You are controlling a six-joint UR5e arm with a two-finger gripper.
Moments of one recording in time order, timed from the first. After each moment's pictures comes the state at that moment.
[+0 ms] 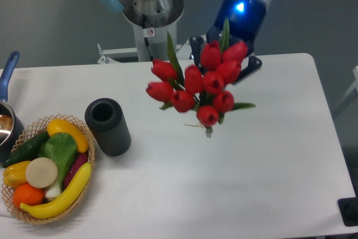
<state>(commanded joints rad) 2.75 -1.73 -1.68 -0.70 0.69 0.93</state>
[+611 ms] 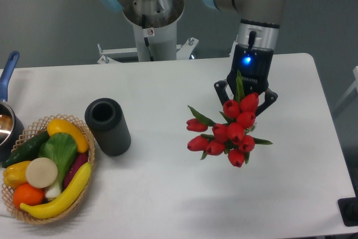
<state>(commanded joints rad) 2.74 -1.77 -1.75 -0.71 1.08 1.06</state>
